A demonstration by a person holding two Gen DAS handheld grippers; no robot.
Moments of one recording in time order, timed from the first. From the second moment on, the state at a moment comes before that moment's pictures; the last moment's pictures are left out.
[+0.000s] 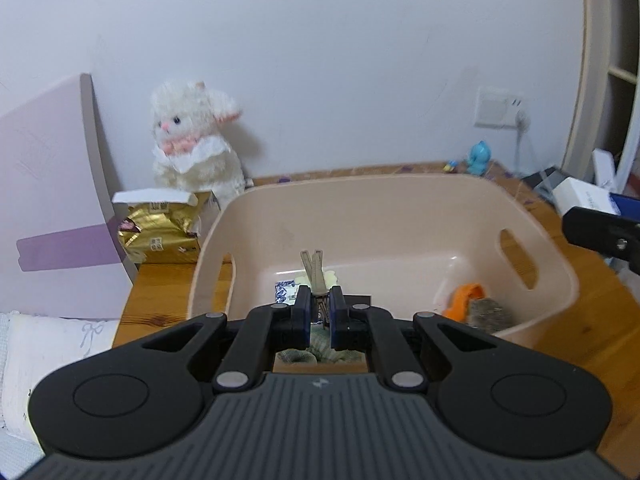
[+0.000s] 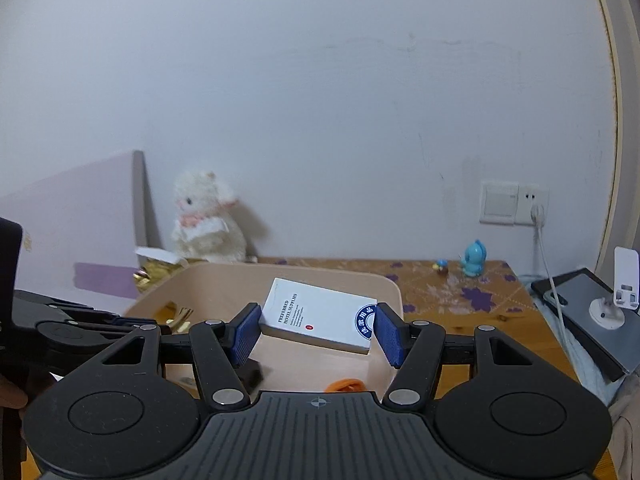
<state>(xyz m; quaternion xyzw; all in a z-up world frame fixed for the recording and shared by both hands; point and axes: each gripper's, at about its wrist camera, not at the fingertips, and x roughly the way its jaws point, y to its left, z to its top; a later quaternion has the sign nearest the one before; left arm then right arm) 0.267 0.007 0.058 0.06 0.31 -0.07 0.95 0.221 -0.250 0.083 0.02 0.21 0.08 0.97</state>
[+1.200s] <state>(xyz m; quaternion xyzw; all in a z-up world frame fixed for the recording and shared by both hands) 0.301 0.005 0.038 0.05 0.37 -0.03 0.93 0.261 -0.238 0.056 0.00 0.30 0.06 0.95</state>
